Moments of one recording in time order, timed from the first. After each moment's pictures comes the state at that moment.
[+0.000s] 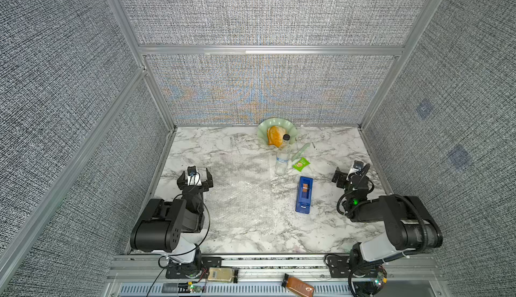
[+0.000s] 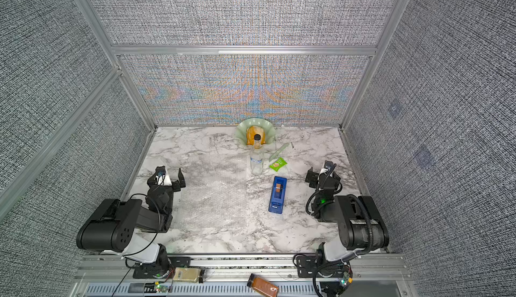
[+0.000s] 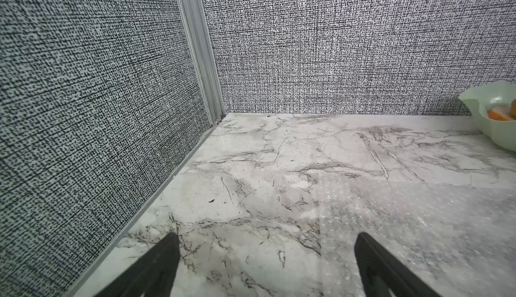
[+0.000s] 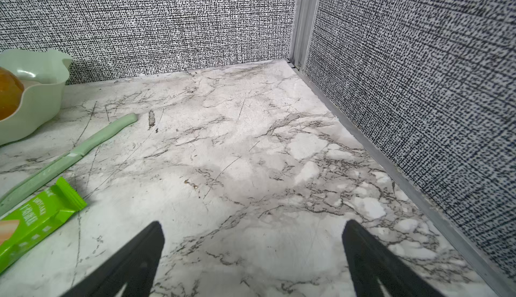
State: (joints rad) left arm -0.07 1.54 0.15 1.29 -0.24 0.05; right arm -0.01 1.54 0.29 0.98 0.26 0.08
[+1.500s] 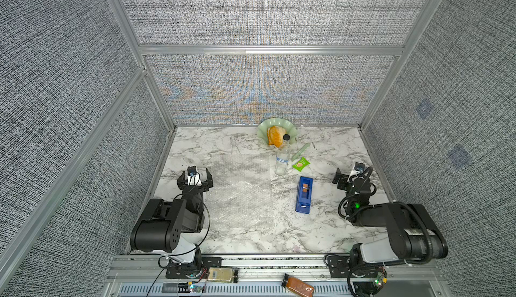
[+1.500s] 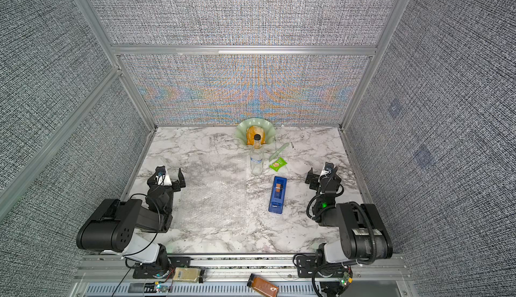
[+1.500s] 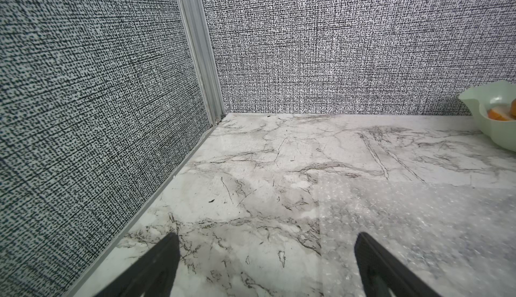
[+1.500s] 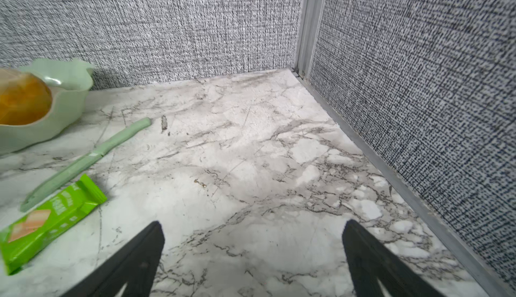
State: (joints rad) left arm -0.07 1.54 0.15 1.29 -0.24 0.05; right arm -0.01 1.42 0.23 0.98 0.22 0.06
